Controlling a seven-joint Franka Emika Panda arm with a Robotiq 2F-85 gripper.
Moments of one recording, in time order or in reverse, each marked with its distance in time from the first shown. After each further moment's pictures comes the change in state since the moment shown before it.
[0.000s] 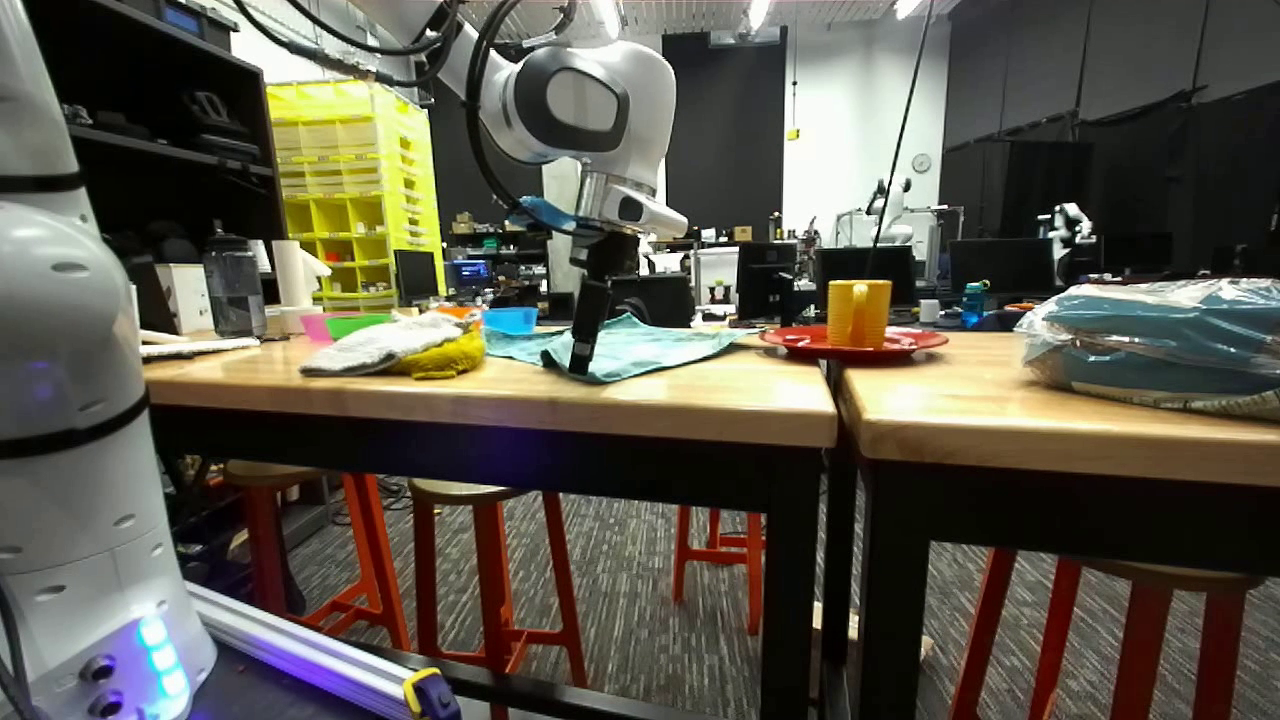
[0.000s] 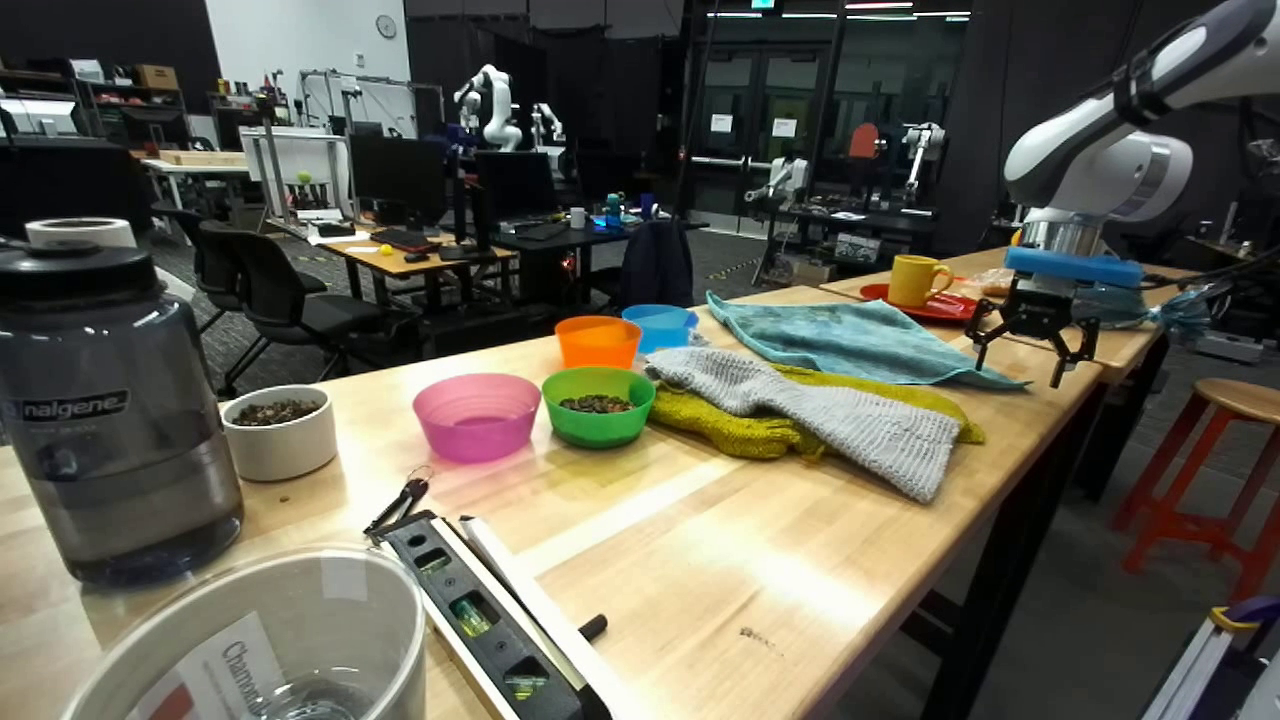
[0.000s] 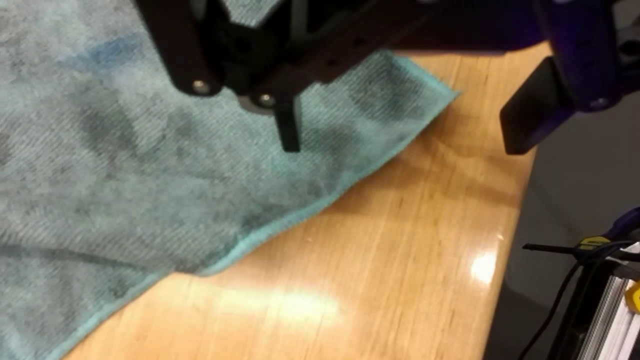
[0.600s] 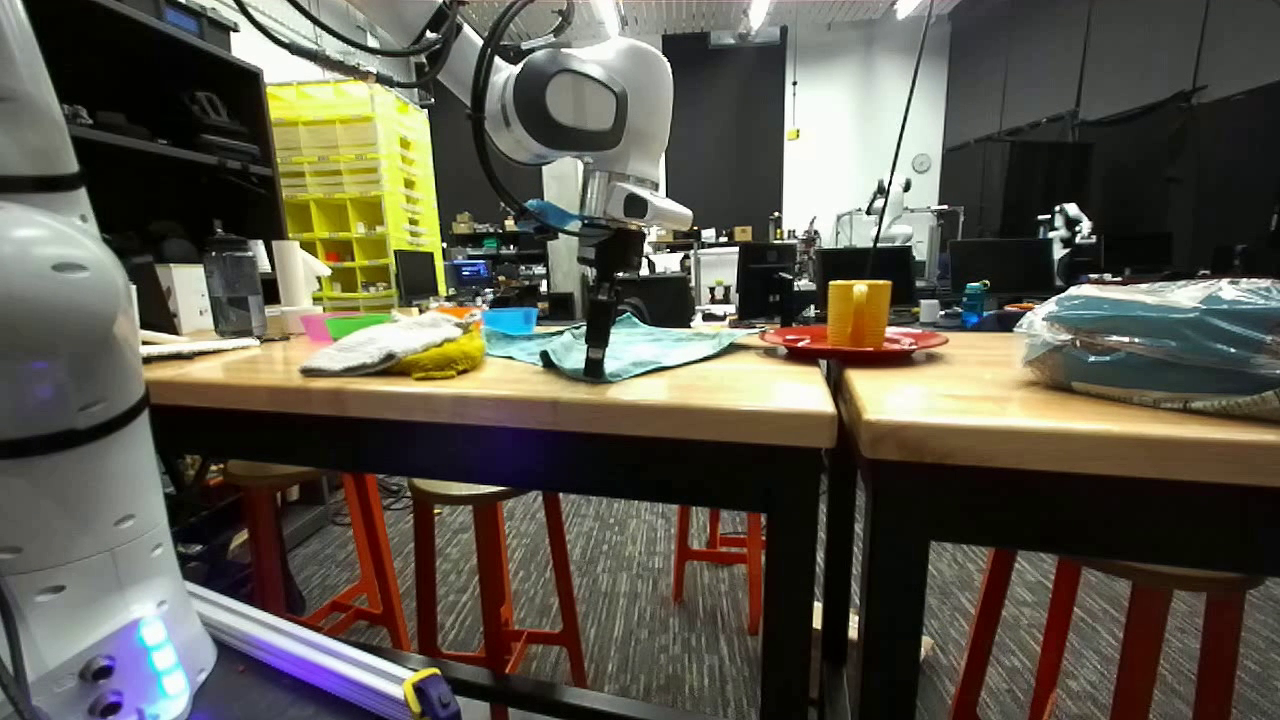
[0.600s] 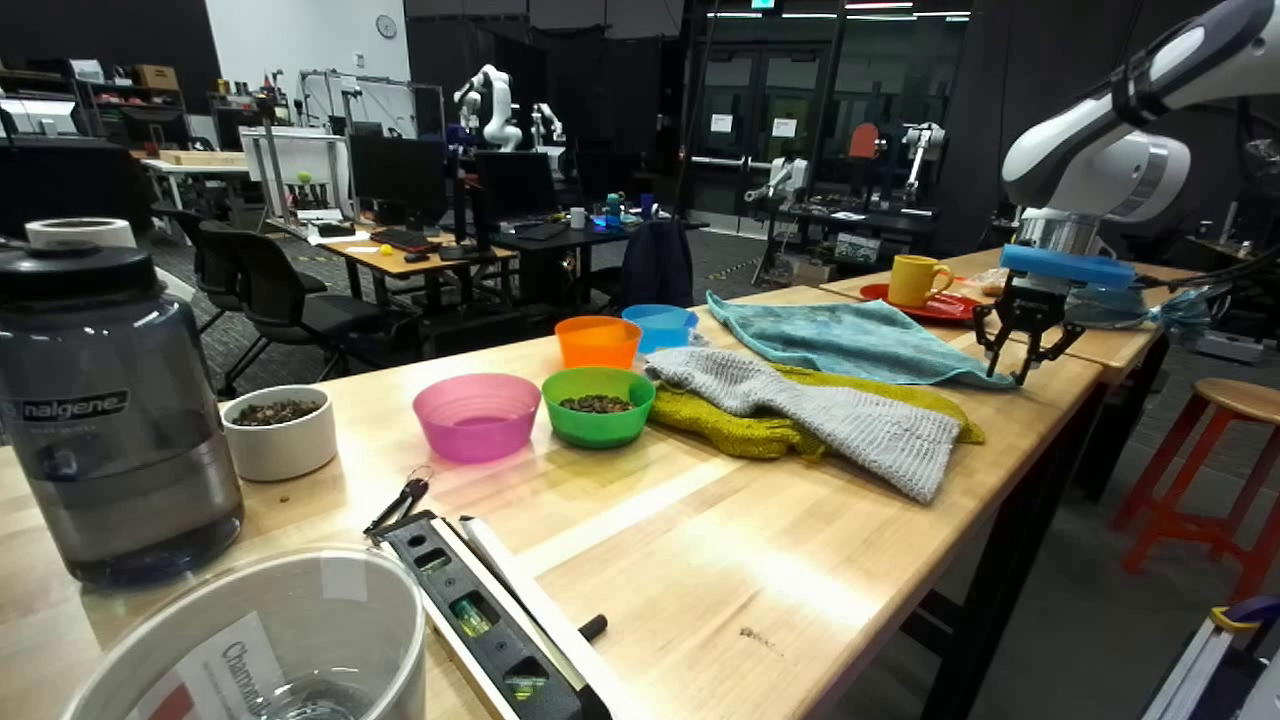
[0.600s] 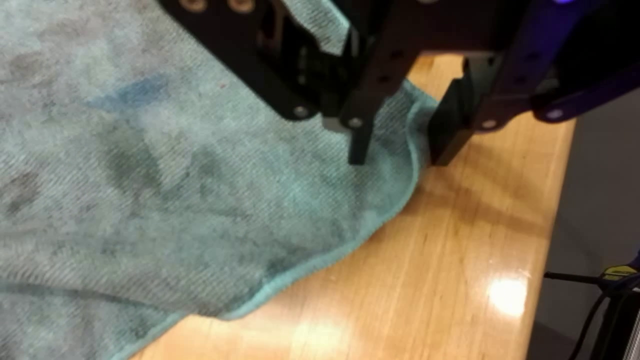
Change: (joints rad) arm 0.000 0.000 0.006 -0.001 0.000 0.069 0.000
